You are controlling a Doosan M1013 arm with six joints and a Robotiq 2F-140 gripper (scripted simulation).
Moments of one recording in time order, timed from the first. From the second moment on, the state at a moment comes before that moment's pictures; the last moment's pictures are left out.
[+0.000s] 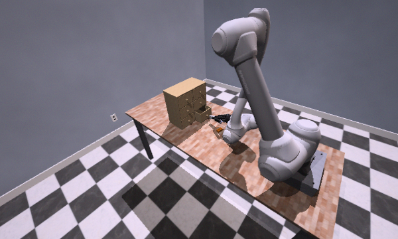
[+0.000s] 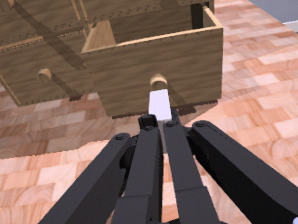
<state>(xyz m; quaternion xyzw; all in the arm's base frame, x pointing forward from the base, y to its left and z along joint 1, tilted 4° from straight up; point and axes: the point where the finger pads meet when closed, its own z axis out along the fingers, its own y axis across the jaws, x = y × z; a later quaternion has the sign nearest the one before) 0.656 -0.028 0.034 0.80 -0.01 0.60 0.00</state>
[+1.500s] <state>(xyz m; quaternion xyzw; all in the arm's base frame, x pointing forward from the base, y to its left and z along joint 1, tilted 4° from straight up) 0.723 -0.029 0.039 0.80 -0.01 0.60 0.00</state>
